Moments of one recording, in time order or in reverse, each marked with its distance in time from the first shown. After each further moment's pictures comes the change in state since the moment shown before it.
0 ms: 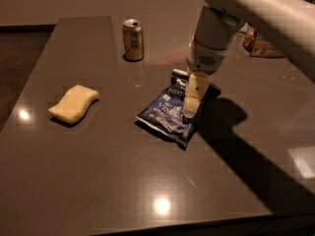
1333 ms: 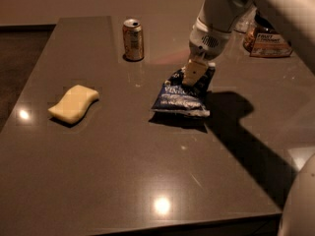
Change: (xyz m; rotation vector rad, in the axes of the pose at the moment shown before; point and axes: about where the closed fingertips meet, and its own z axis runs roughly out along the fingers) arm -0.014 -0.016 -0.026 -0.047 -0.077 0.048
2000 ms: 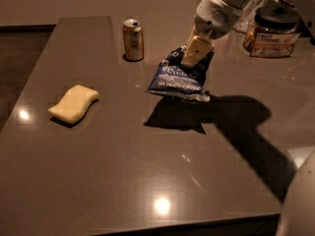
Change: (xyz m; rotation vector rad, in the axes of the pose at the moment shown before) arm -0.022 0.004 -0.054 0.023 -0.135 -0.053
